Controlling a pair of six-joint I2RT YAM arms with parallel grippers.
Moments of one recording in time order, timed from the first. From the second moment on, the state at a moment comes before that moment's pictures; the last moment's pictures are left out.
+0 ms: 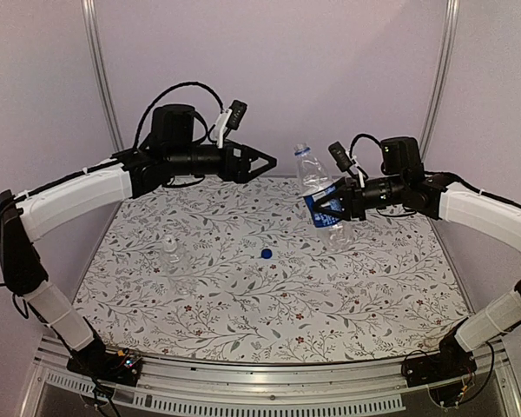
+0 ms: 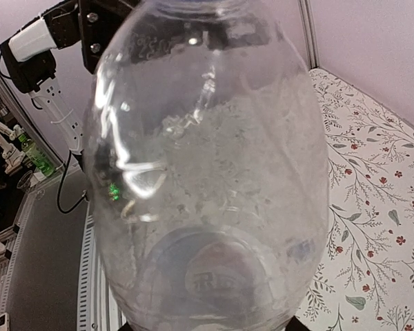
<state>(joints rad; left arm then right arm) -0.69 1.63 1.44 -0.09 0.43 -0.22 0.52 1.43 1.13 -0.17 -0.86 -0.04</state>
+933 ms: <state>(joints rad) -0.75 1.77 1.62 0.09 0.79 -0.39 0.55 1.47 1.13 -0.14 -0.96 -0.03</state>
